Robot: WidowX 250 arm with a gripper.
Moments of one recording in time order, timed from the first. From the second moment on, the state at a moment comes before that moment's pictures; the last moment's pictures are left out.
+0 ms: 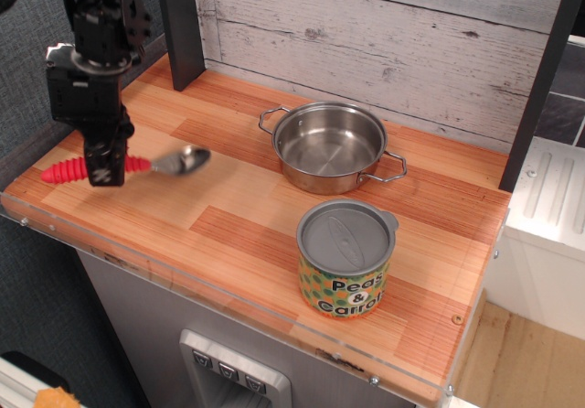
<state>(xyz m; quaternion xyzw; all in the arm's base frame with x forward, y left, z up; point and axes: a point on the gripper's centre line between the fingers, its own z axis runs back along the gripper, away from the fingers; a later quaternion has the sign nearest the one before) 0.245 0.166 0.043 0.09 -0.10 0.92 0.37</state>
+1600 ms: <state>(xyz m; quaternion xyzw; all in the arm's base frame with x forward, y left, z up) 0.329 0.178 0.017 -0.04 -0.07 1.00 0.05</state>
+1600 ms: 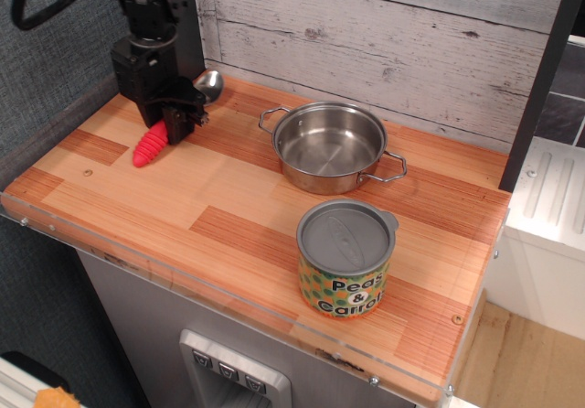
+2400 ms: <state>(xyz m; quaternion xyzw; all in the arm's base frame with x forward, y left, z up) 0.326 0.186 0.014 -0.04 -0.06 0.99 0.08</state>
